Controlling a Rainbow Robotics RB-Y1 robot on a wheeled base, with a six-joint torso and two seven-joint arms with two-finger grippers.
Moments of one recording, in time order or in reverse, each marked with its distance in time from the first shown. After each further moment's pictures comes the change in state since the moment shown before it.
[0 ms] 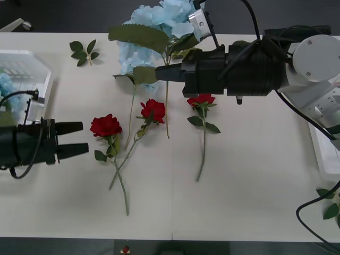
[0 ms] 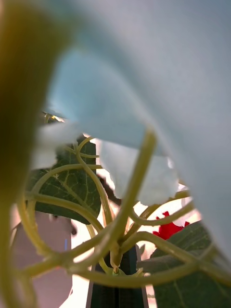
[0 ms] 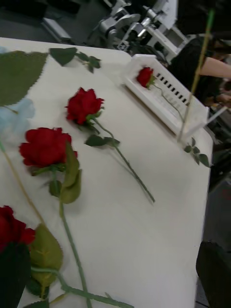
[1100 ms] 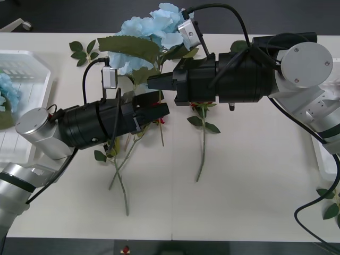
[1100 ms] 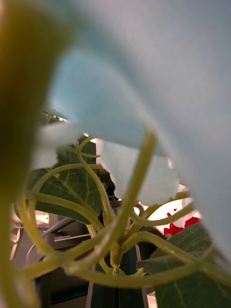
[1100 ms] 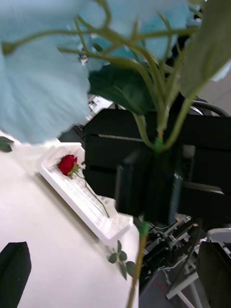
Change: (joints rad) right arm 0.000 0.024 0.038 0.001 0.015 0.000 0.000; left arm -0.263 -0.414 -0.171 0.031 0.068 -0.126 0.096
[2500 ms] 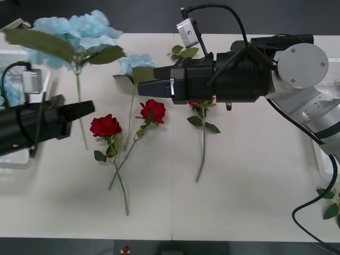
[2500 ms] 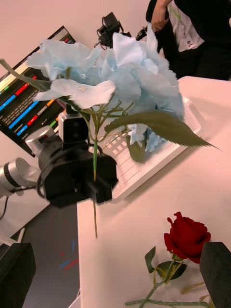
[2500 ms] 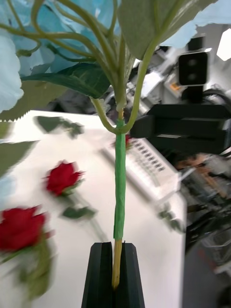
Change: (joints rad) right arm 0.000 0.019 -0.001 0.016 0.000 -0.013 0.002; left arm 0.187 0.265 0.301 0.001 0.004 0.181 0.000
